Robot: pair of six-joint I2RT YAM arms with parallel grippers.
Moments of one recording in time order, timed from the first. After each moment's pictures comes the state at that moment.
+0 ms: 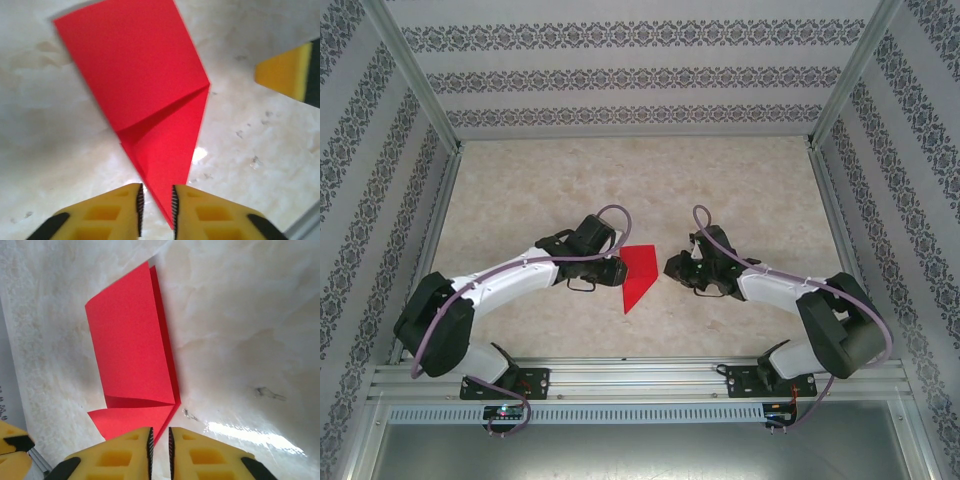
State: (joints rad) left arm -0.67 1.48 0.92 -0.49 0.23 -0.43; right arm 0.51 1.42 0.55 0.03 -0.40 0.95
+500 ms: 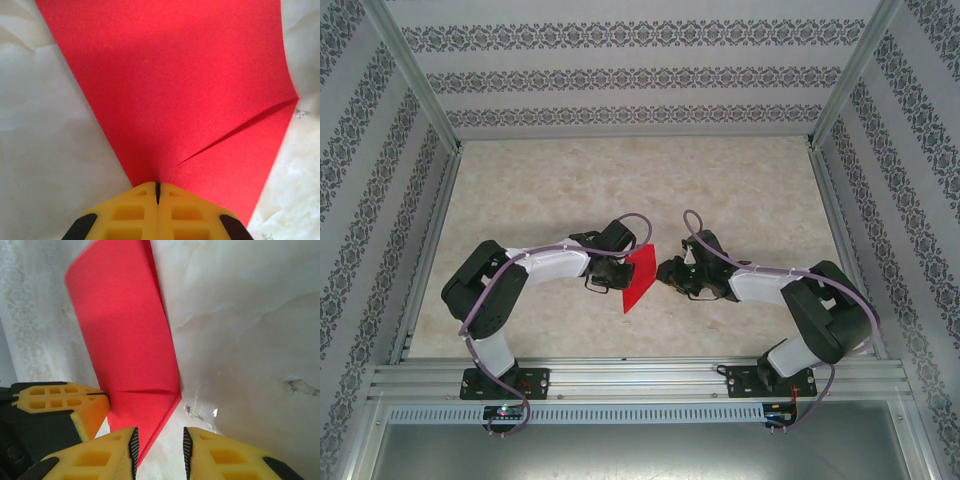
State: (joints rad) left arm -0.69 1.77 1.01 -0.47 0.16 -0.49; right arm 0.55 1.52 0.55 0.12 -0.44 1.00
